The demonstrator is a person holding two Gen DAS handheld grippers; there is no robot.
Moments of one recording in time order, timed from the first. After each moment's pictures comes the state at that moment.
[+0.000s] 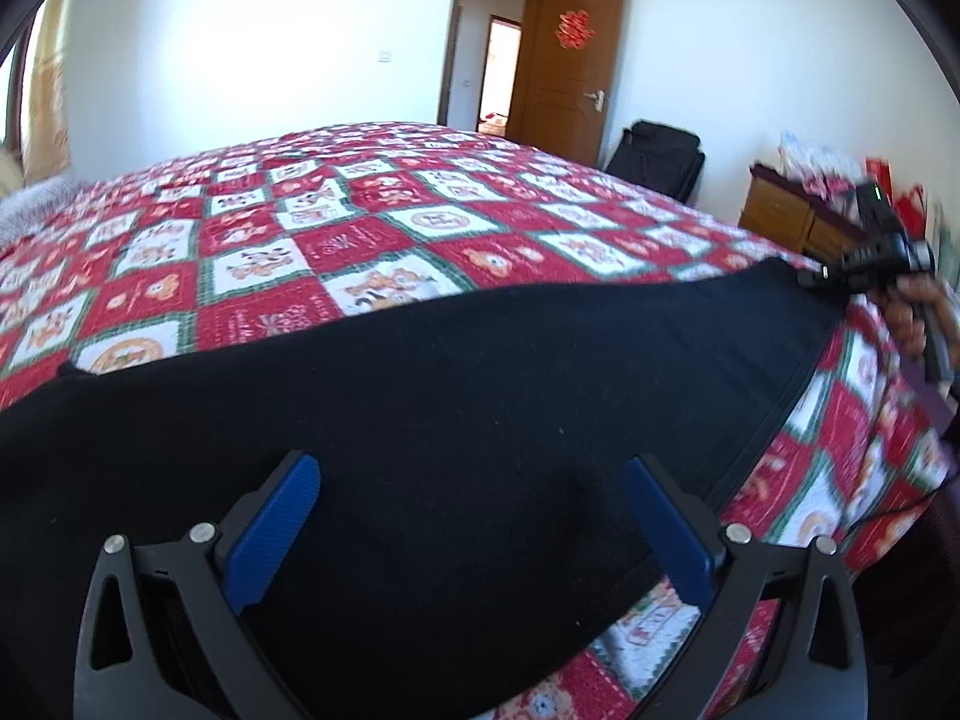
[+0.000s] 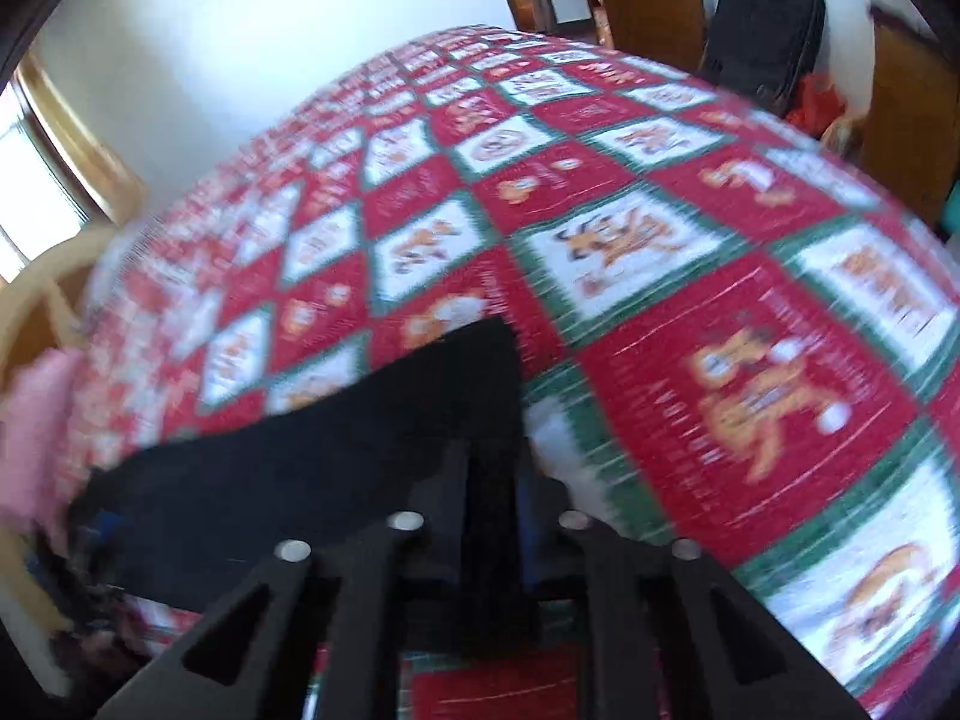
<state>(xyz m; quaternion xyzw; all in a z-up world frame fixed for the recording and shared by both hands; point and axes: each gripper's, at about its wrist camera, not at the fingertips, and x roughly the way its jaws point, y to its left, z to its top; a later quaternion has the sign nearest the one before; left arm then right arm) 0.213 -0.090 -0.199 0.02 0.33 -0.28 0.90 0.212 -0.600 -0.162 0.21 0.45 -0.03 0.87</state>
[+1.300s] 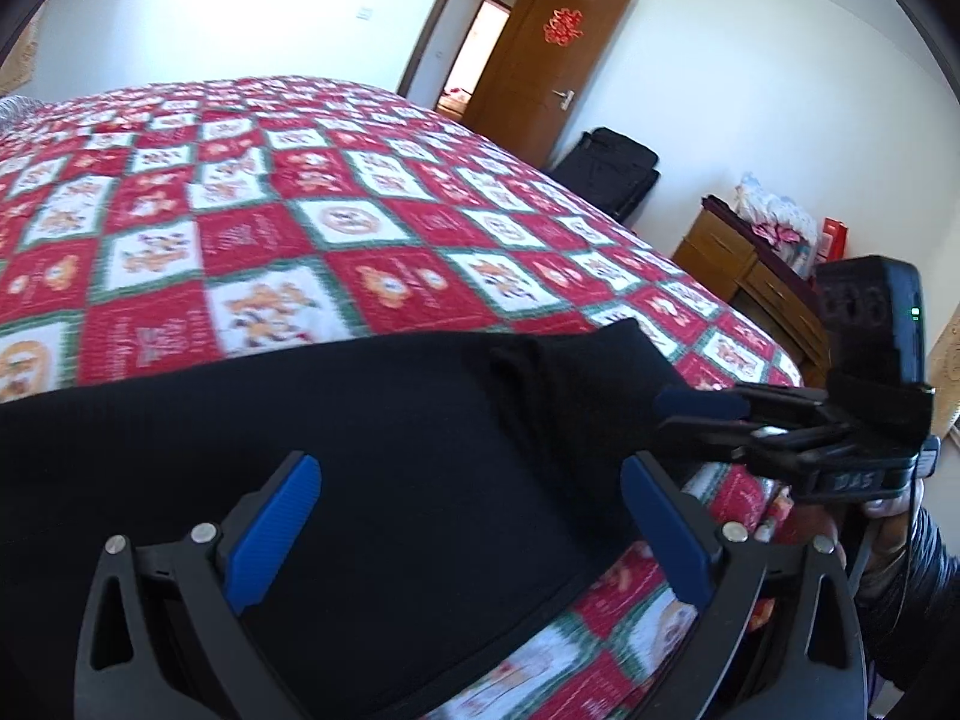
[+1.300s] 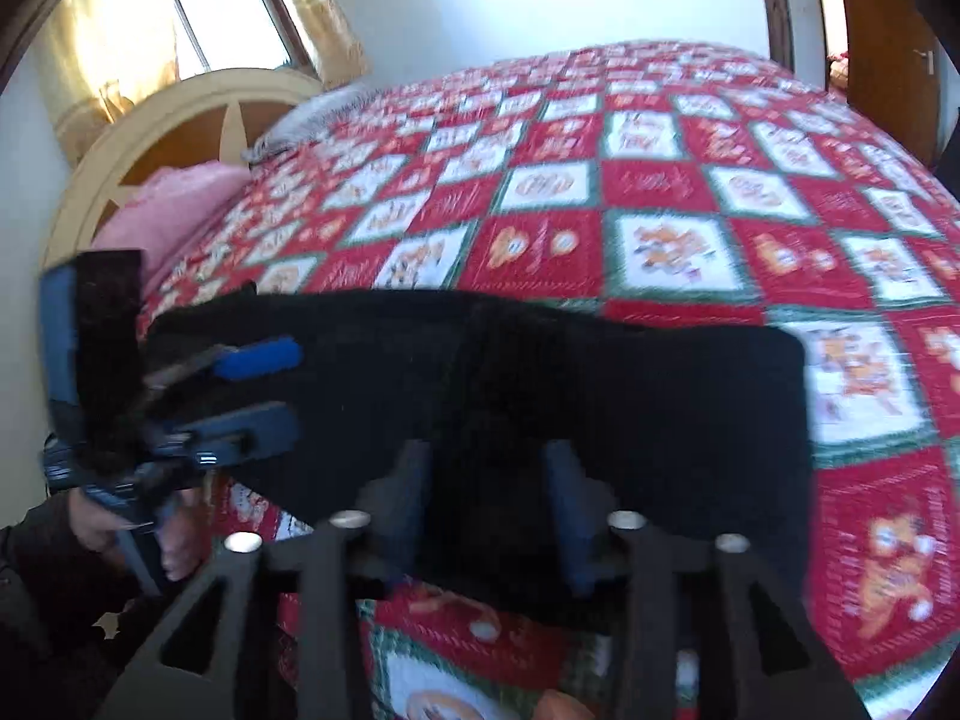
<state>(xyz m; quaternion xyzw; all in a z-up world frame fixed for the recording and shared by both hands) 0.236 -0.131 -0.176 -0.06 0.38 -0.36 0.85 0.214 -0.359 -0.163 0.07 0.42 0.17 0.89</state>
